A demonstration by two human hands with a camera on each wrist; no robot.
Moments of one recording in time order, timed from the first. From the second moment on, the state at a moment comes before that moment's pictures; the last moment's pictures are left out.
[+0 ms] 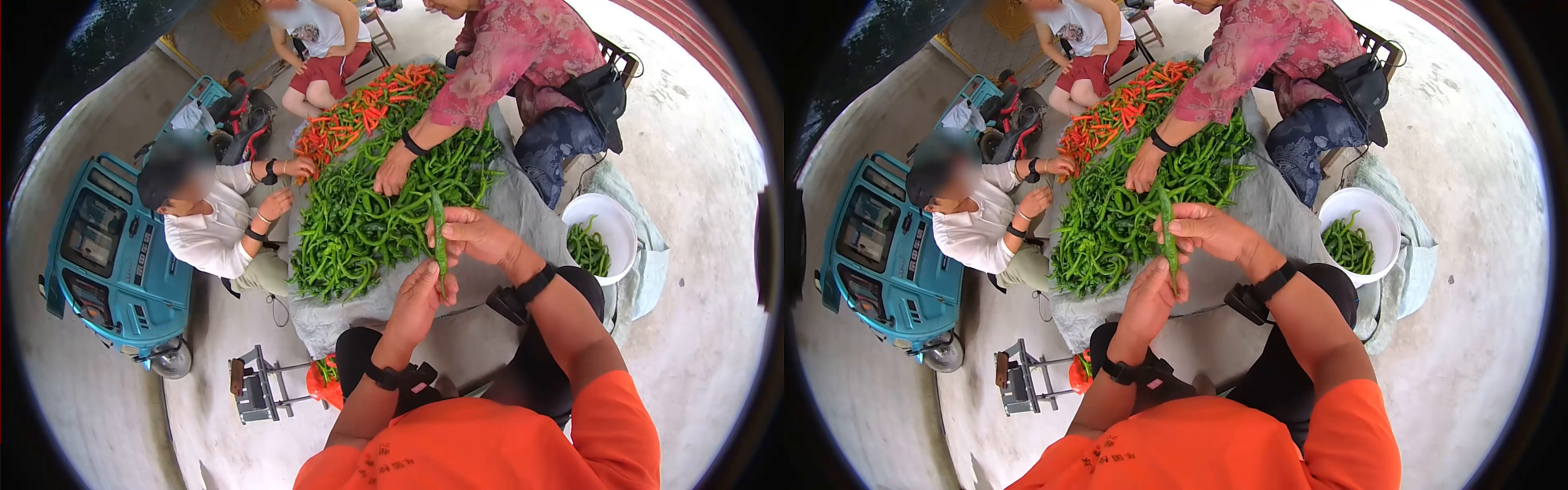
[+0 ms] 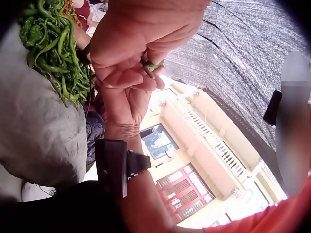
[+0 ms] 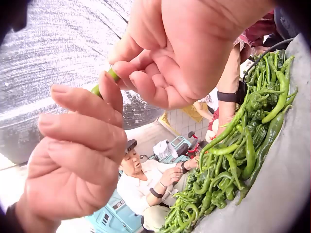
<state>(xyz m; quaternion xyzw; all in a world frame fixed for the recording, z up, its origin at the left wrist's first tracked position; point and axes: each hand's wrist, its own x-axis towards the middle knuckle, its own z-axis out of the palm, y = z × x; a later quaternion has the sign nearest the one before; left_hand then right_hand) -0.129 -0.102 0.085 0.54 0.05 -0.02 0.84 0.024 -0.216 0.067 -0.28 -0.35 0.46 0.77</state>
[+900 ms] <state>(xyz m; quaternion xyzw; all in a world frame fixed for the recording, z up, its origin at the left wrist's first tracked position) -0.149 -0.053 -0.021 0.73 0.32 0.16 0.58 0.090 -0.336 0.010 -0.28 0.05 0.14 0.95</state>
